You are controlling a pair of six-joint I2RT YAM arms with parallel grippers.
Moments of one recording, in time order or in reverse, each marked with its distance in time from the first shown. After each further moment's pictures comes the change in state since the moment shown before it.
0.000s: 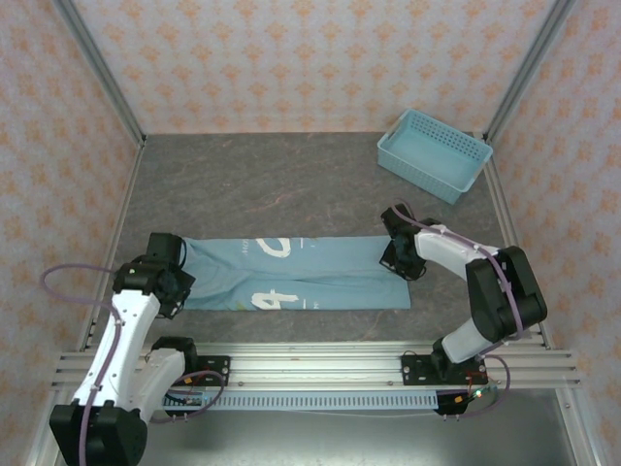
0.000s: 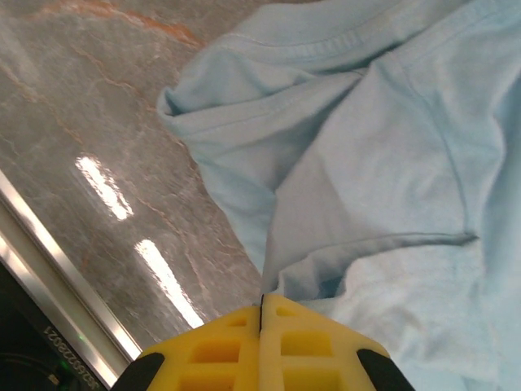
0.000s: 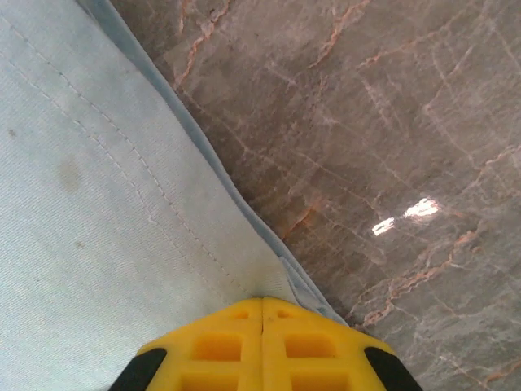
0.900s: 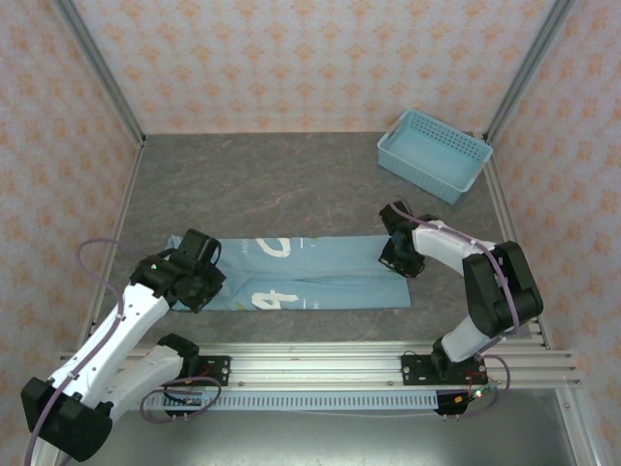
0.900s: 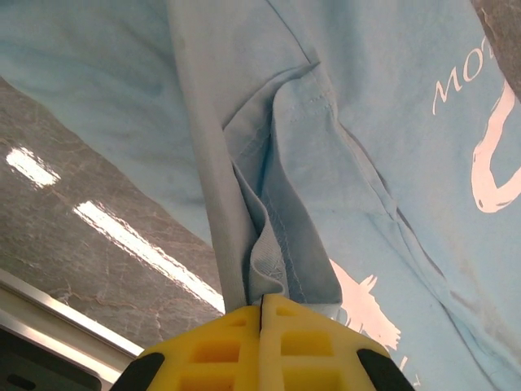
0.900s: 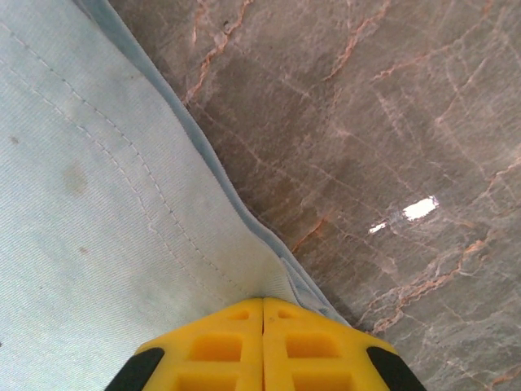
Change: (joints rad) left arm -0.389 0.054 0.059 0.056 0.072 -0.137; right arm 0.000 0.034 0.042 -0.028 0.001 -0.001
